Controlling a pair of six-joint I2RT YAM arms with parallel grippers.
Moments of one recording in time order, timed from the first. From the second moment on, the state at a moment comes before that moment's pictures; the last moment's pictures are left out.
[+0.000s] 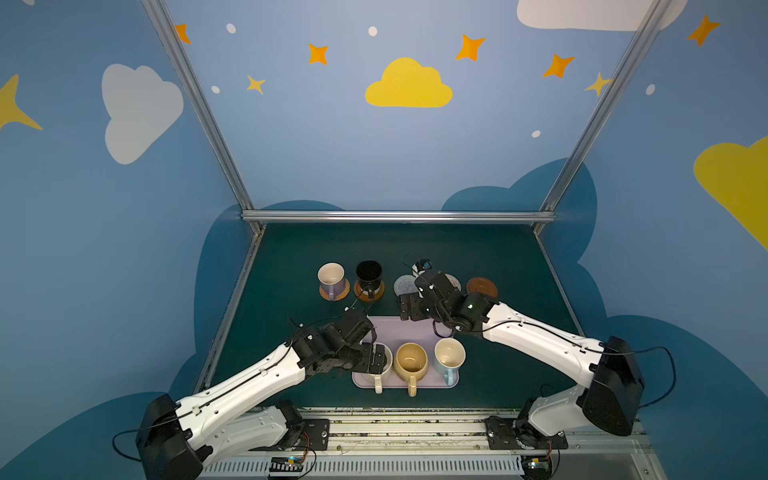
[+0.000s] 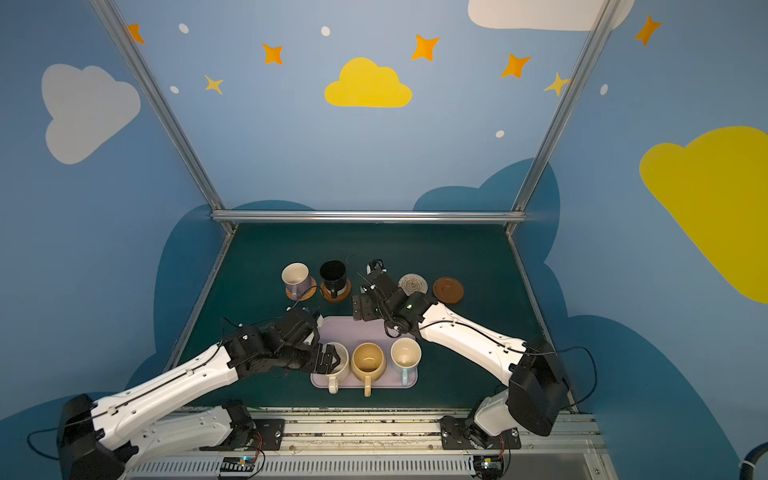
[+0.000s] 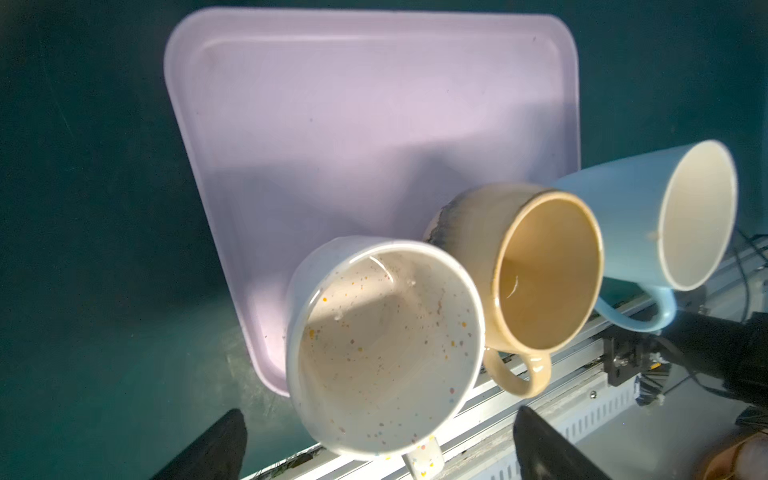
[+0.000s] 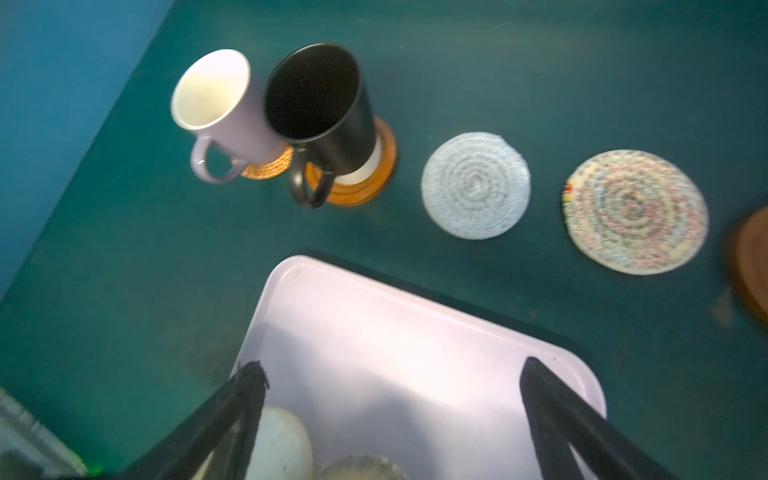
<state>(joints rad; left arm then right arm) -0.87 1.05 0.81 -0.87 0.07 -0.73 0.93 1.45 1.14 -0.47 0.19 0.52</state>
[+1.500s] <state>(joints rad) -1.06 1.20 0.74 -0.82 -0.03 -0.88 0.85 1.19 0.96 -0.46 -0.03 0.47</state>
